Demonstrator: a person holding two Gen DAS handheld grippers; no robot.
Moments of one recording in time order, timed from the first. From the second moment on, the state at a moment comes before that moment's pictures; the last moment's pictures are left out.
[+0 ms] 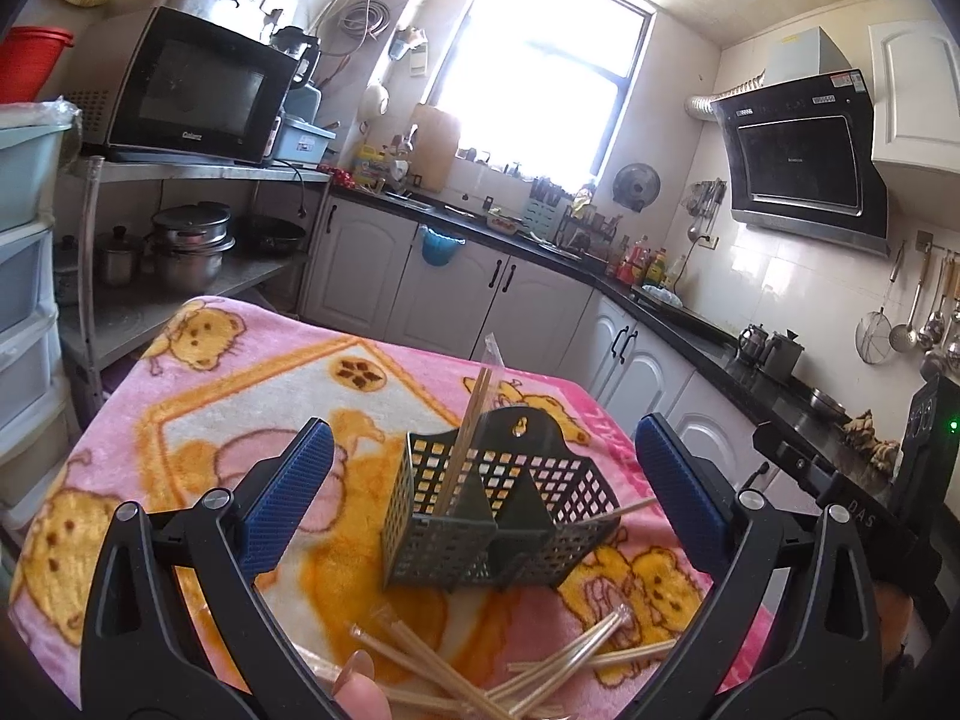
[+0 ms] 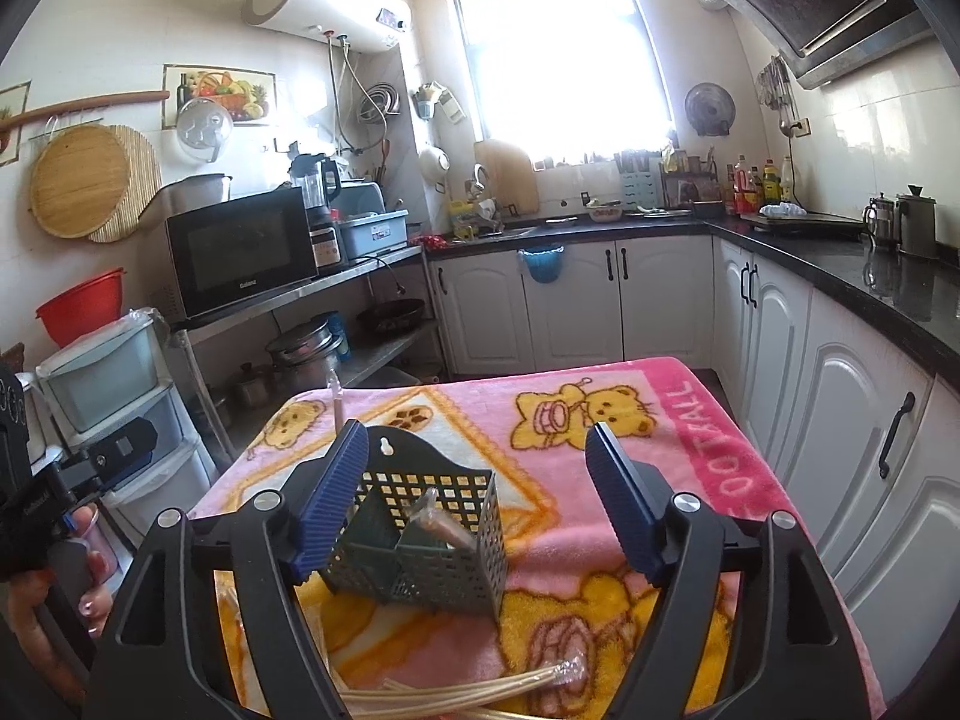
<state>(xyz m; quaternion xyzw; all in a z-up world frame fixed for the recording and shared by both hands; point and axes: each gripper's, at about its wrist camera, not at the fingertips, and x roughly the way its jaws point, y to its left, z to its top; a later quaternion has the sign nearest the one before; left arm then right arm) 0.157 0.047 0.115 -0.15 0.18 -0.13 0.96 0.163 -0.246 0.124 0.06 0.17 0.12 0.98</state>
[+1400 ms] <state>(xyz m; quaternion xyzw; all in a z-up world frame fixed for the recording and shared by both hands) 0.147 0.026 -0.005 -0.13 0.35 -0.14 0.92 0.135 -0.259 0.010 0.06 0.30 0.11 0.95</state>
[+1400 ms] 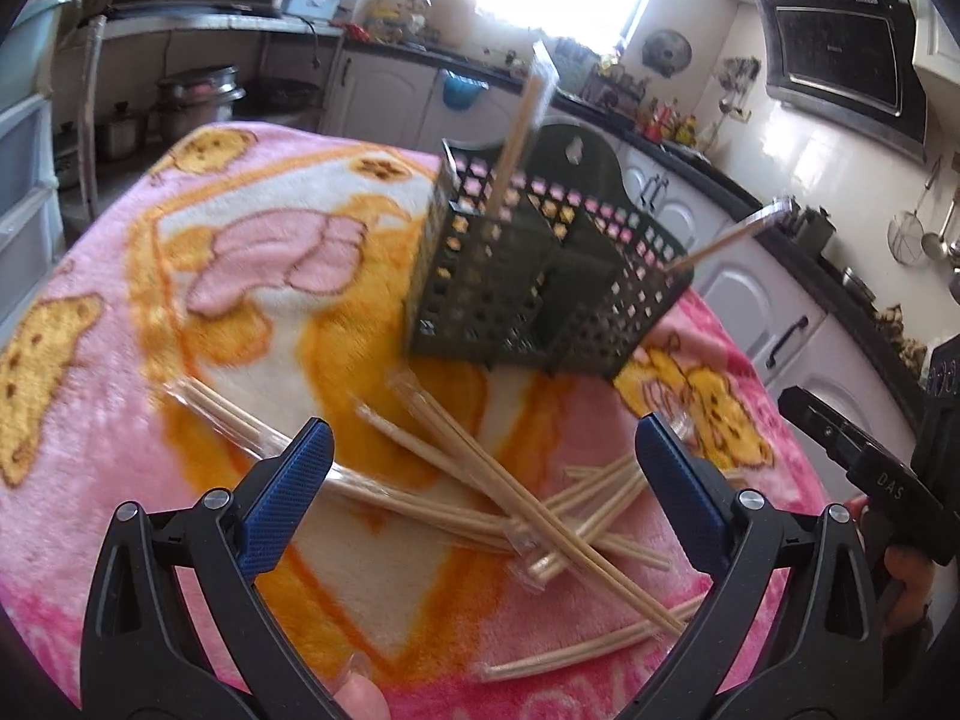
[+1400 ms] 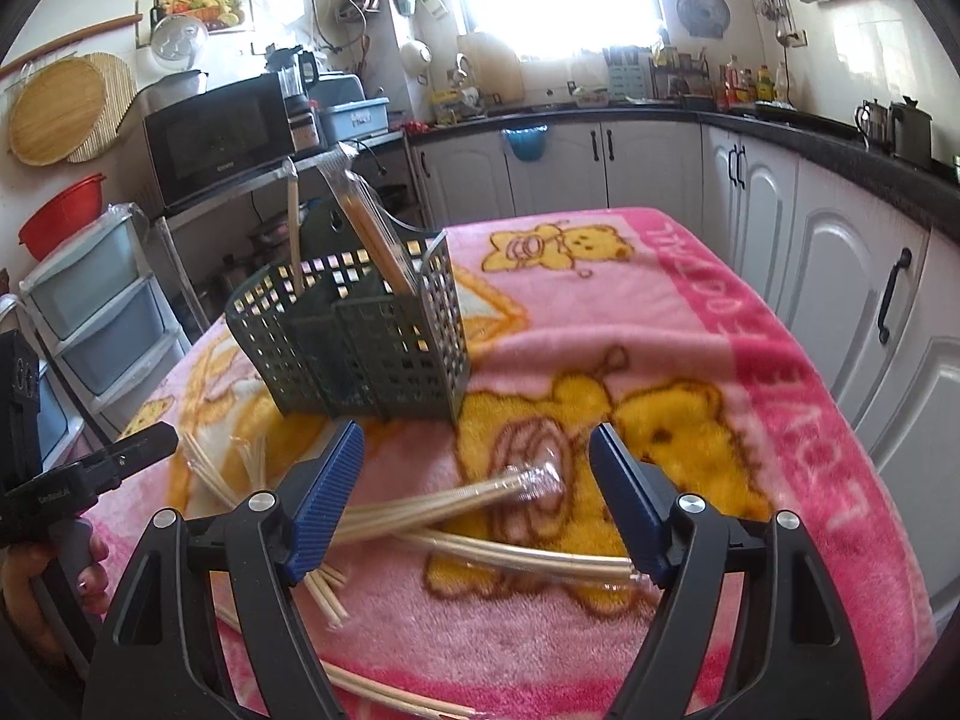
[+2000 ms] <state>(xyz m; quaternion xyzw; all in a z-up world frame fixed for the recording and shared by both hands) 0.204 0.005 -0.037 -0.13 0.42 -0.14 0.89 0.171 -0.277 -0.026 0.06 0.36 0.10 0.93</state>
